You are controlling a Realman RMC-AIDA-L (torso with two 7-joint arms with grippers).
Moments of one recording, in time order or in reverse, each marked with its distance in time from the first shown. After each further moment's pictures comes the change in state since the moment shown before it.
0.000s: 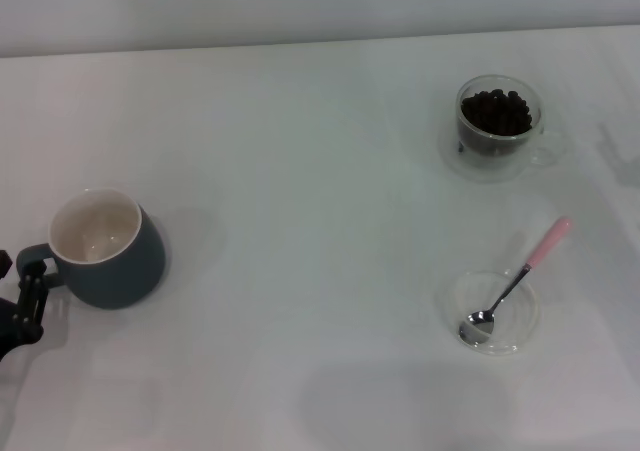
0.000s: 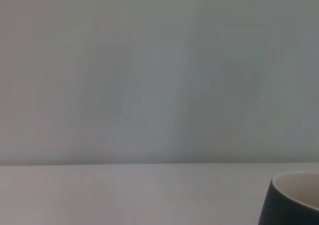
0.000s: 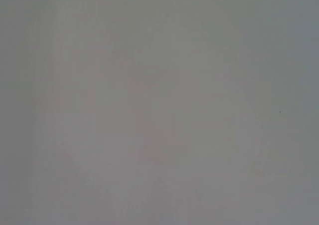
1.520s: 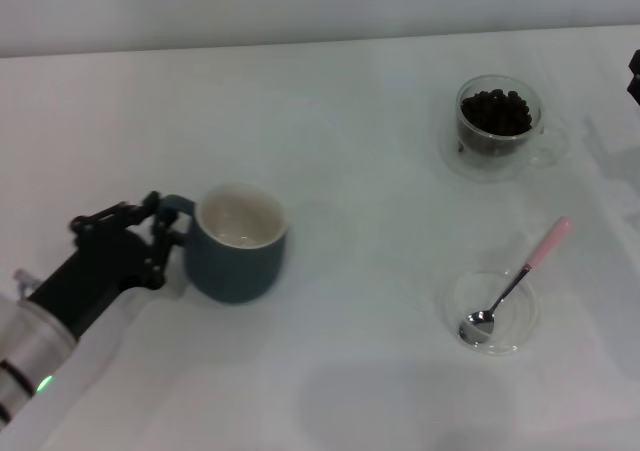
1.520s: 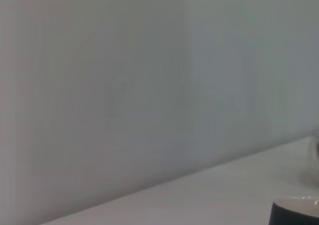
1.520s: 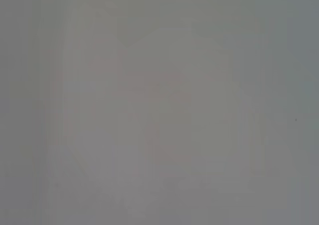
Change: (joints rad) left arm -0.228 0.007 0.132 0.011 0.128 -0.073 0.023; right arm 0.028 0.003 0.000 0.016 0.002 0.009 0.012
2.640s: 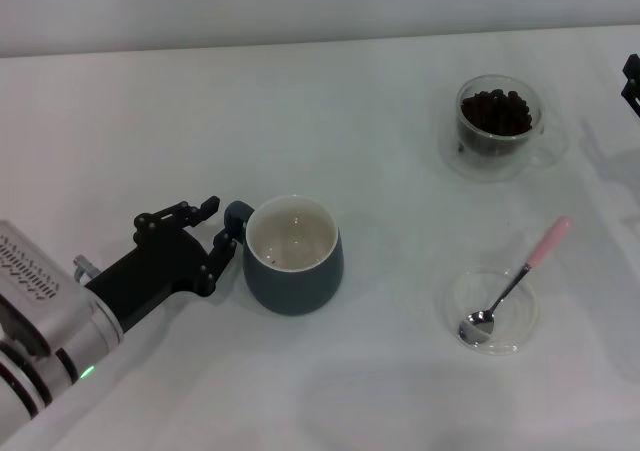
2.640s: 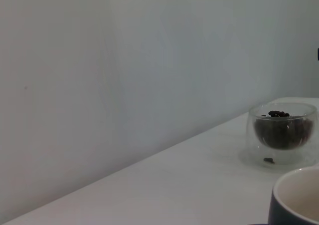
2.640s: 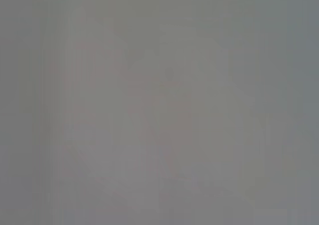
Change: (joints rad) left arm -0.079 -0.001 0.131 0.029 -0.004 -0.097 0.002; right arm 0.001 0.002 0.000 0.018 0.001 0.000 0.000
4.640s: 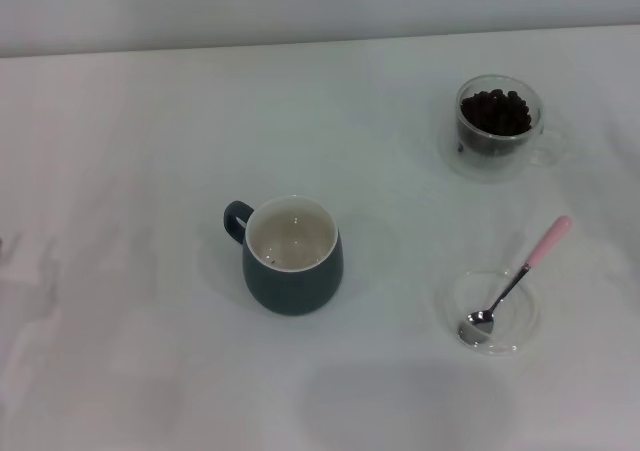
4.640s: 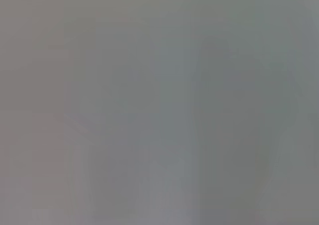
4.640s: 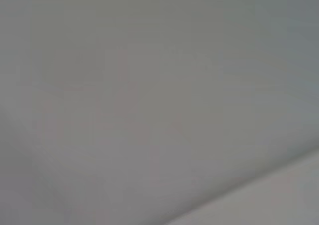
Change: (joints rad) left arm 0.298 0.008 -0.422 -0.043 -0.017 0.371 0.090; right arm -0.199 -0.071 -0.142 -0.214 -0.175 -0.007 0.951
